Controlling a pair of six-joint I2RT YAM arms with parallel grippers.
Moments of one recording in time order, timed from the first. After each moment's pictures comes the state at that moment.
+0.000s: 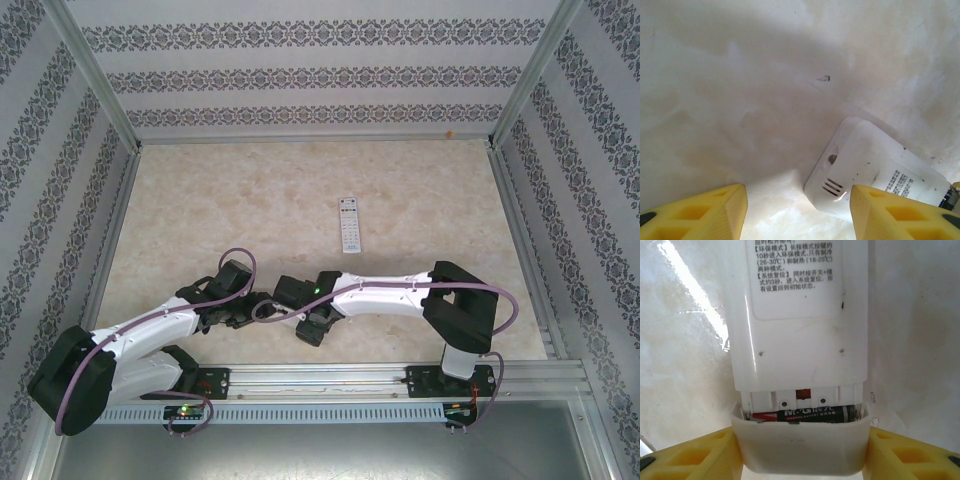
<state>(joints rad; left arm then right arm) -0.59 1.09 0.40 -0.40 0.21 -0.92 1.17 1.77 1.13 -0.80 0.03 0.10</state>
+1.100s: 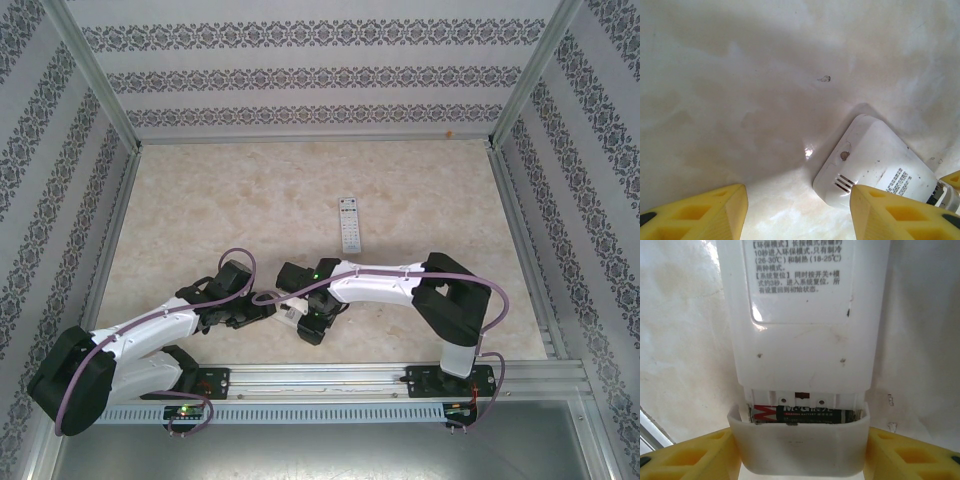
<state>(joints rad) -0.59 1.09 0.40 -0.39 0.21 -0.92 1.10 1.83 1.18 -0.86 -0.12 0.05</state>
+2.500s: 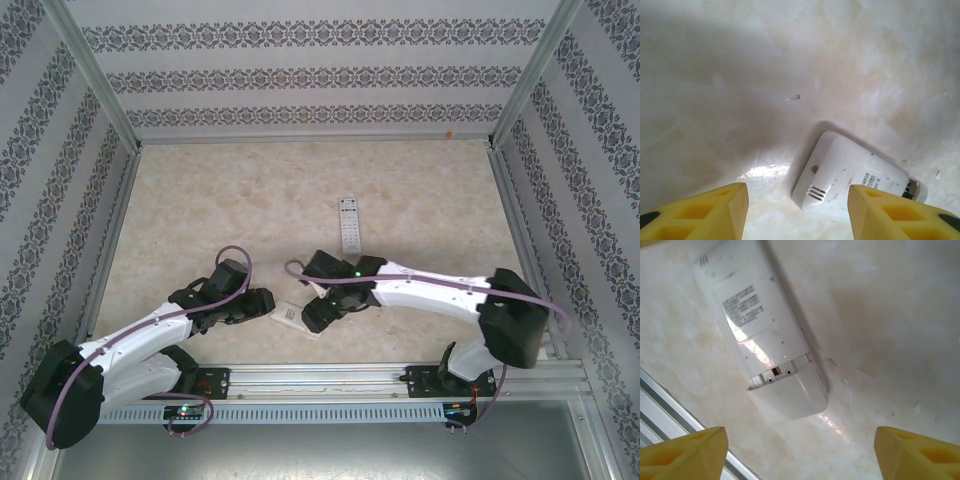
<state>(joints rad) -0.59 1.00 0.40 -0.39 0.17 -0.89 1.04 1.49 0.97 -0.71 -0.11 0.43</state>
